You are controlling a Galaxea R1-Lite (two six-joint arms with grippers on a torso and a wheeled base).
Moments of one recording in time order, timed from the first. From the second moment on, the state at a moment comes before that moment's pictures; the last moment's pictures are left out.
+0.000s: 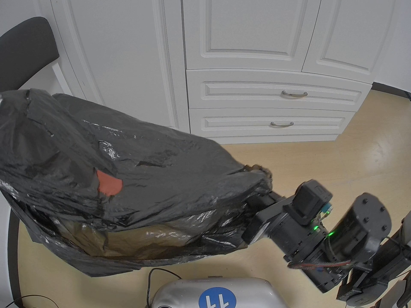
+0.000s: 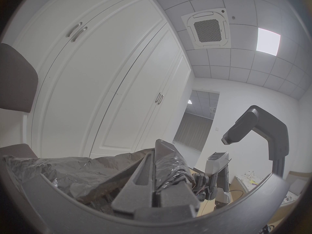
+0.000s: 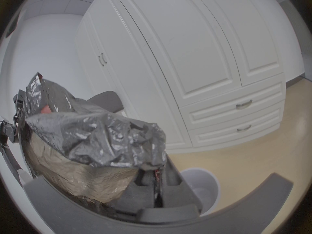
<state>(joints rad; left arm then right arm) -0.35 0.80 -0.48 -0.83 -0.54 -0.35 1.01 1.81 -0.45 -1.55 -0.46 0.16</state>
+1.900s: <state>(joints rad) -0.74 1.36 -0.52 -0.84 0.09 -0.19 0.82 1.14 -0.36 -0.67 -0.55 -0.16</state>
